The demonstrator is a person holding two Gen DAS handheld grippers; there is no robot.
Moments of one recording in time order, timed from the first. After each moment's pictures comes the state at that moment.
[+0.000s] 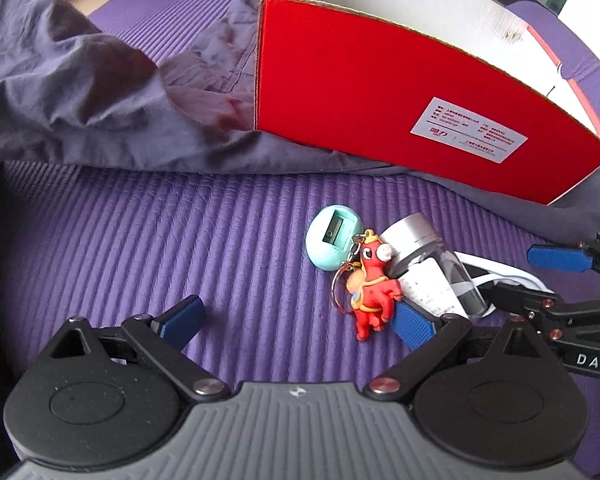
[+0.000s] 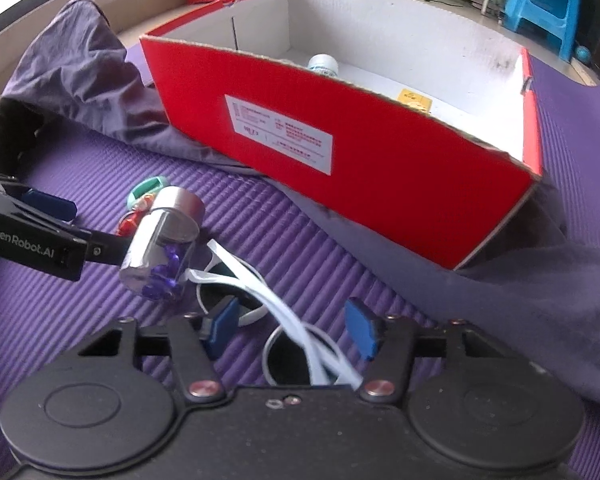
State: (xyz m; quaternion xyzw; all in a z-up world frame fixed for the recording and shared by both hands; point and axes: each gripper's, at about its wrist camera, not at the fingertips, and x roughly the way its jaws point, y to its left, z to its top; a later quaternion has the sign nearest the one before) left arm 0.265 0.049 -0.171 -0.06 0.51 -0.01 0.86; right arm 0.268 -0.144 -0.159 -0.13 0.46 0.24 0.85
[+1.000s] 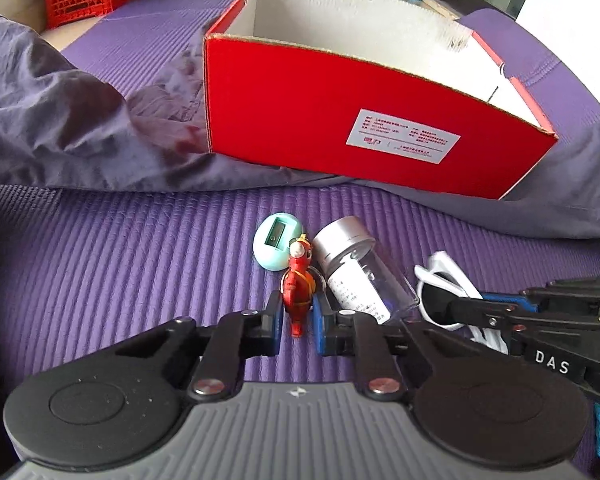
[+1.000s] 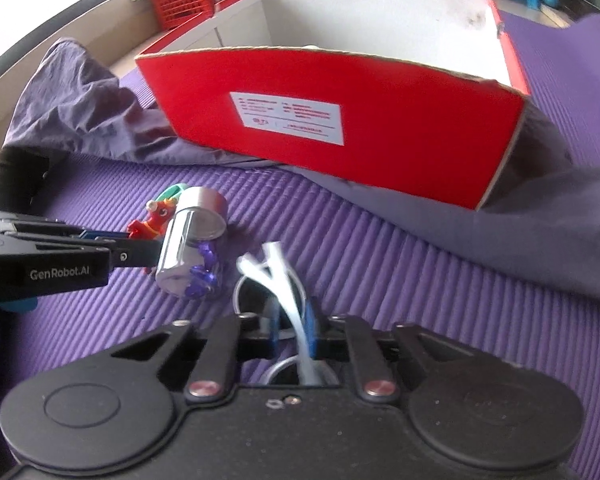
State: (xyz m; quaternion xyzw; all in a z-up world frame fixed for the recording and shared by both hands) left arm 0.242 0.031 -0.152 -0.06 0.47 -0.05 0.88; right arm 0.241 -0.146 -0.159 -0.01 0.48 0.20 0.85
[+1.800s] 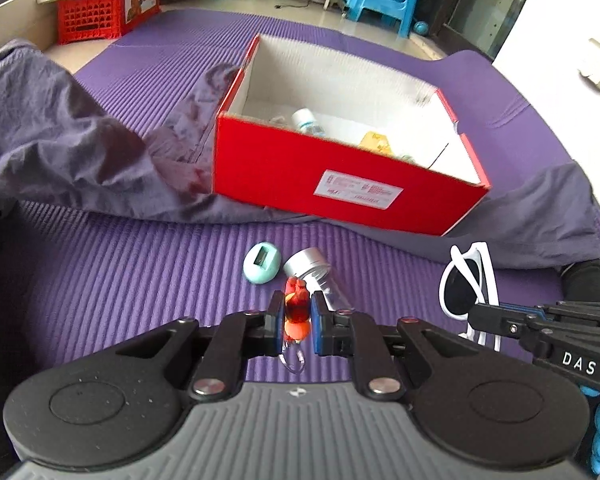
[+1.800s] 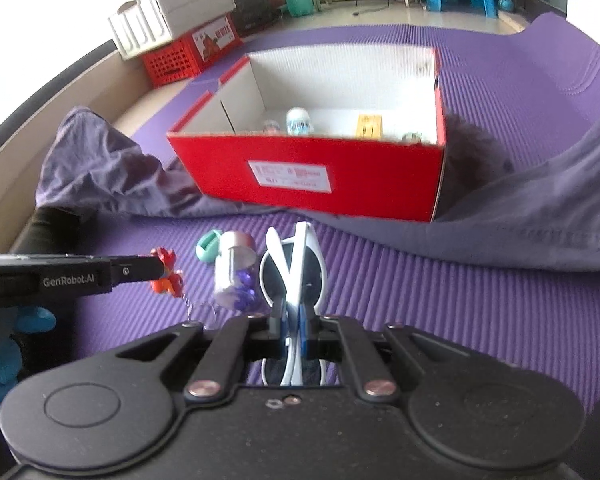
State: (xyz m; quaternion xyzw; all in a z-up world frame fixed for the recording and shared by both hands) left arm 0.204 0.041 -0.082 -0.10 0.44 -0.07 0.89; right arm 0.196 -0.167 -0.083 0.04 0.44 0.18 0.88
